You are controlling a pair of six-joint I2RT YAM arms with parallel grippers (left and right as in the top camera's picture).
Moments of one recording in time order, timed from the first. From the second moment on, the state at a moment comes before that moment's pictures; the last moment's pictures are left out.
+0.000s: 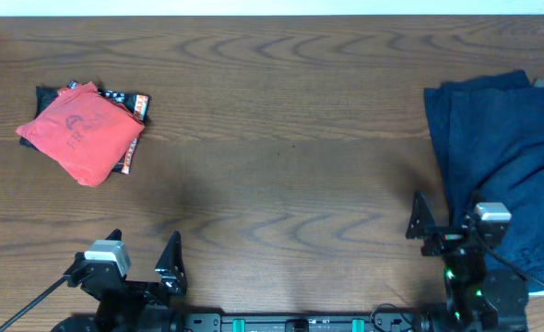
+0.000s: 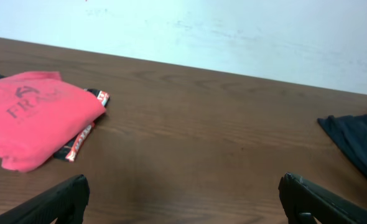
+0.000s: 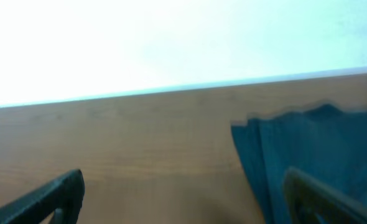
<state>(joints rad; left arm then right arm) -0.07 0.07 0.77 -0.97 0.09 -0.22 0.05 0.02 0.27 -0.34 -0.01 0.15</state>
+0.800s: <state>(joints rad) -0.07 0.07 0.77 -0.97 0.09 -0.22 0.05 0.01 0.01 -0.07 -0.05 0.04</state>
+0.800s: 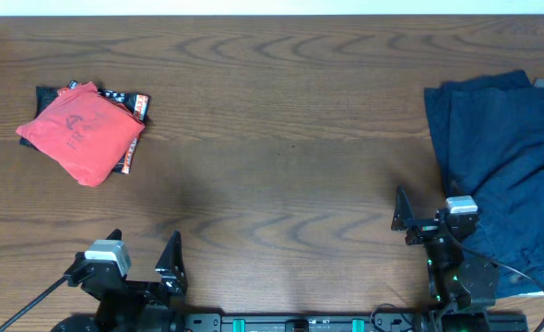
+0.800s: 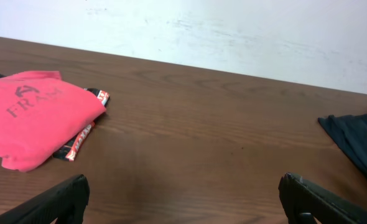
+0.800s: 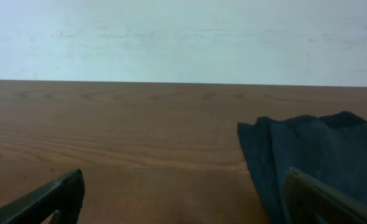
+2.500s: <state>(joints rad) -0.07 0.01 0.06 -0.20 -0.16 -0.20 0.05 0.01 0.01 -0.07 -0.06 0.04</state>
